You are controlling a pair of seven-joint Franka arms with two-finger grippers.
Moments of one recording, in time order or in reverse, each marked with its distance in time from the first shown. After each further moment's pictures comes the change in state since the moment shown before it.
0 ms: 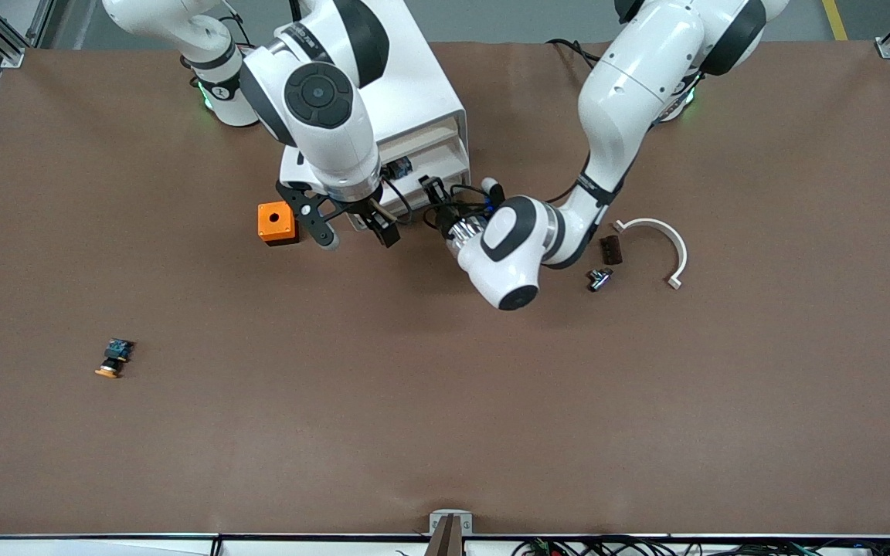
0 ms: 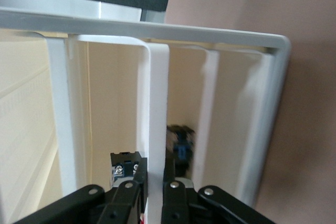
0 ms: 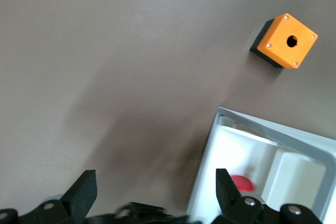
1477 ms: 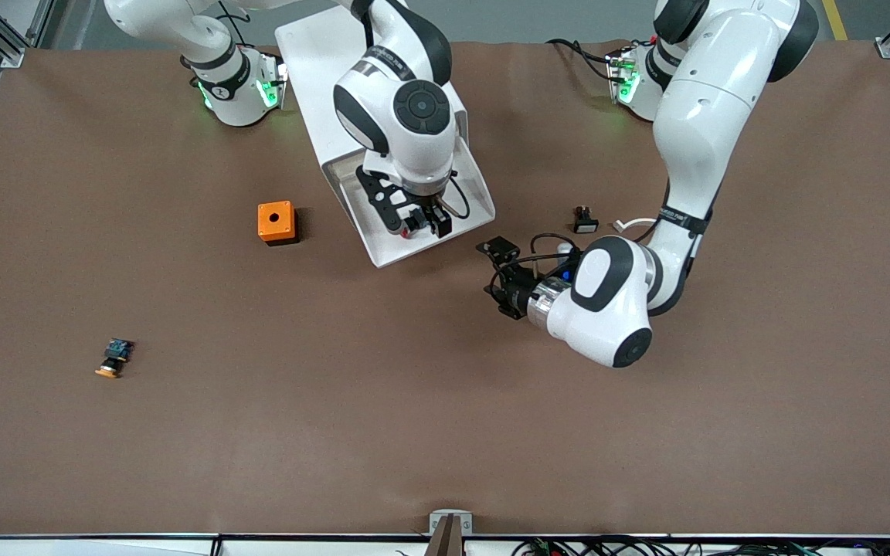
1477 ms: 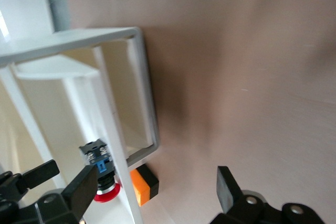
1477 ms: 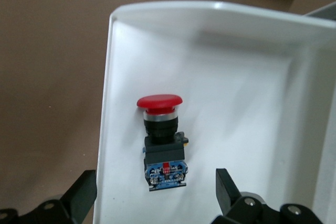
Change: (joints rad) left arm 0.201 -0.019 0.004 0.137 0.241 0.085 0.294; right arm 0.160 0.158 0.000 0.011 -0.007 0.116 0.293
